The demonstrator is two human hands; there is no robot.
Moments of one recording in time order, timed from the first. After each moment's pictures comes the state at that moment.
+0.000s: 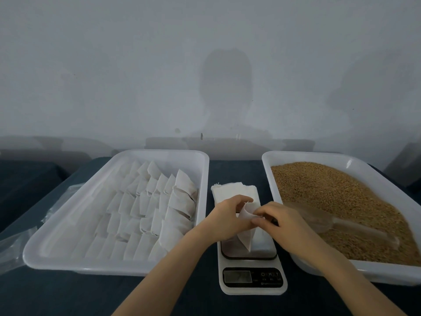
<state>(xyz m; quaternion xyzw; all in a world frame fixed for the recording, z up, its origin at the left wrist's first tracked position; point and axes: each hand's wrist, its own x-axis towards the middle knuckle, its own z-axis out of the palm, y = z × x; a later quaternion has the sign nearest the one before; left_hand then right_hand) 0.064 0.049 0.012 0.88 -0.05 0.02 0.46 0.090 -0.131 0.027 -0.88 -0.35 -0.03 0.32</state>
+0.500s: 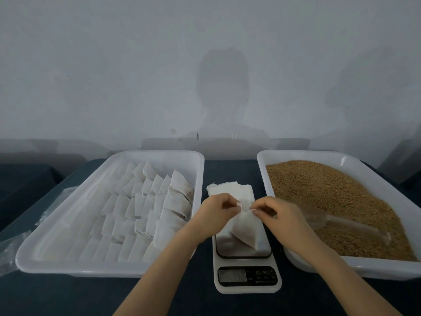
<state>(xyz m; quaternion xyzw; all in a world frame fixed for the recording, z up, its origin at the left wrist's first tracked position) 0.060 0.053 0.021 0.87 0.01 0.05 0.49 0.090 -0.134 0.027 -0.86 -0.31 -0.08 0.41</state>
